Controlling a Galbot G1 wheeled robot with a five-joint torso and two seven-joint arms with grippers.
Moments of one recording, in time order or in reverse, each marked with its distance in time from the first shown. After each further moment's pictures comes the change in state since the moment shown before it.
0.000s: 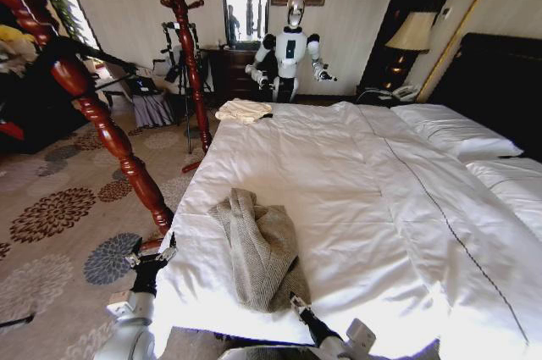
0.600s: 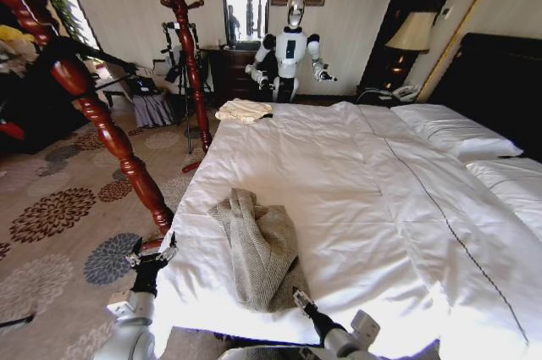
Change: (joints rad) left arm 0.000 -0.004 0.010 -0.010 0.005 0.016 -0.004; right arm 0.031 -0.056 0.033 0.025 0.072 -0.002 0.028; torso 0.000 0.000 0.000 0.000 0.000
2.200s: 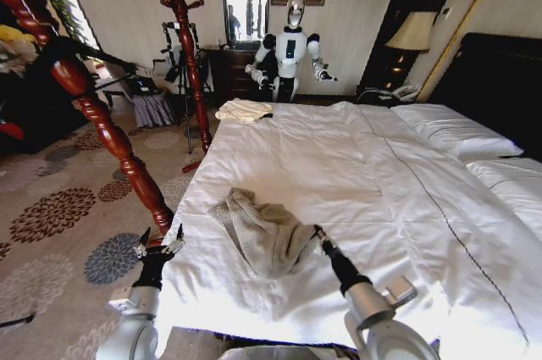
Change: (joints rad) left arm -0.023 0.024 0.035 -0.049 -0.070 -0.083 0.091; right arm 0.153 -0.181 0.282 0.106 0.041 0.338 -0.570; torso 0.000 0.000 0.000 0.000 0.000
